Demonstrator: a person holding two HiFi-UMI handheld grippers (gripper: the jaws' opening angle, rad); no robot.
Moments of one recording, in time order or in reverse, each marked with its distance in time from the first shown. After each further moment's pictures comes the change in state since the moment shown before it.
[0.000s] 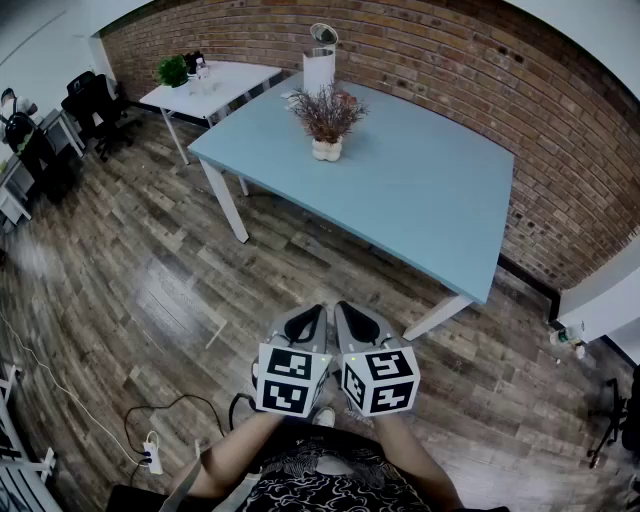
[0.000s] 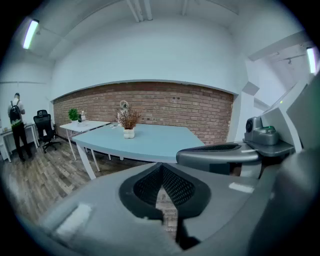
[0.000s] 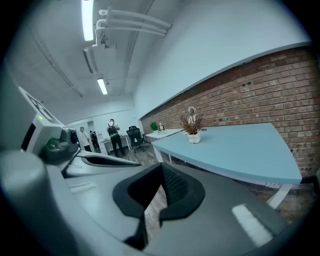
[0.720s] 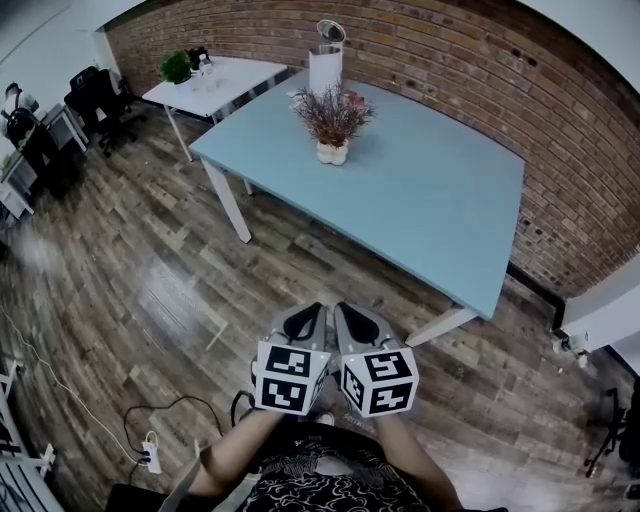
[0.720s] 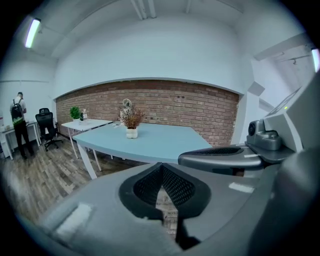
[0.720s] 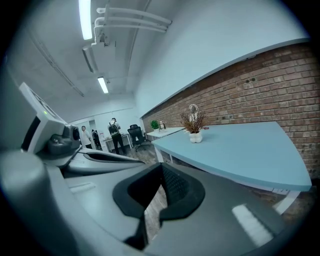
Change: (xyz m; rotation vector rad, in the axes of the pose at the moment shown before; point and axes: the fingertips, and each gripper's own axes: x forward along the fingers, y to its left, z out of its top) left arm 0.031 0.021 0.008 -0.020 0.006 0.026; right arm 0.033 -0.015 0.002 -0.007 0.015 0.025
